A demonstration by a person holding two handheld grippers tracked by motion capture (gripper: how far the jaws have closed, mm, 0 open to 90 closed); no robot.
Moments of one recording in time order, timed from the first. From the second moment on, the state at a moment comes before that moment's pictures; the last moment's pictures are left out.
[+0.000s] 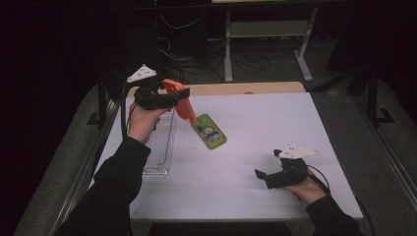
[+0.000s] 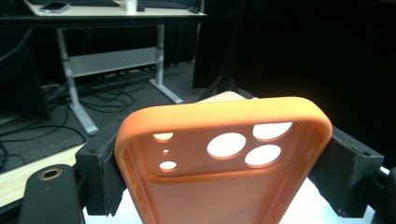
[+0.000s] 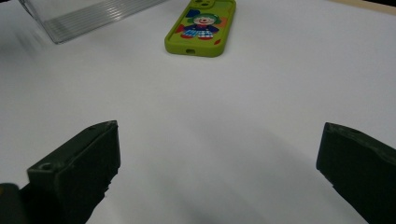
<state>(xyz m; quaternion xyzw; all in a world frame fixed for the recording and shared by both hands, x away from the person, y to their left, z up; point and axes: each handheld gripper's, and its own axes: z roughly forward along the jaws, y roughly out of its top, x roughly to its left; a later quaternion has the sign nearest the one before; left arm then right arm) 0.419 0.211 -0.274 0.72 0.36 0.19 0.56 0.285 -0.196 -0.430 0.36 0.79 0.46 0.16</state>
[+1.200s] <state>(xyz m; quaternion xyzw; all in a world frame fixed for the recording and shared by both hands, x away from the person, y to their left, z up) 0.500 0.246 -0.329 0.67 0.52 0.33 0.42 0.281 -0.197 -0.427 0.36 0.79 0.46 0.17</state>
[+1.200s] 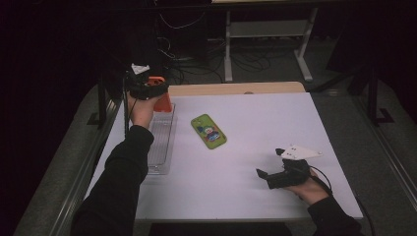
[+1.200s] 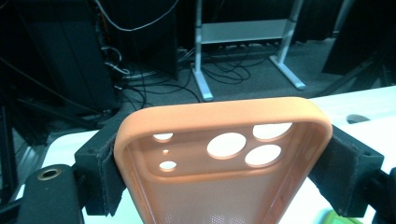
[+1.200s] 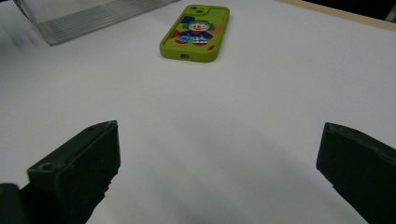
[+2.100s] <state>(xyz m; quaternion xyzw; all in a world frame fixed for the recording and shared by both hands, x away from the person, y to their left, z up) 0.512 0.241 -0.369 0.67 0.54 0.32 0.39 0.279 -0.197 -0.427 0.36 0.79 0.46 0.17</state>
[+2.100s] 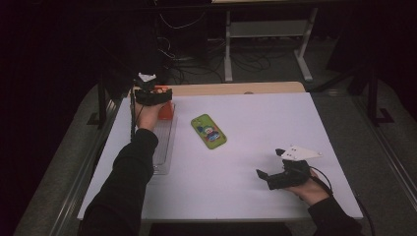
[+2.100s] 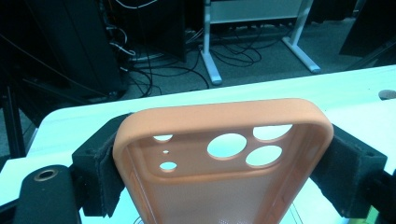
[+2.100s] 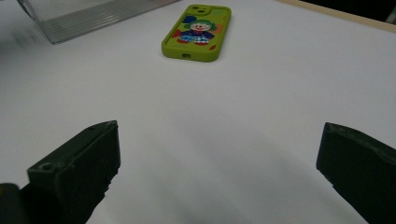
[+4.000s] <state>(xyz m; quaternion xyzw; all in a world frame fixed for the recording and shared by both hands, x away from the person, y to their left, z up) 0.406 0.228 -0.320 0.79 0.38 0.15 0.46 0.283 -0.187 -0.424 0.35 0.80 0.46 0.17</state>
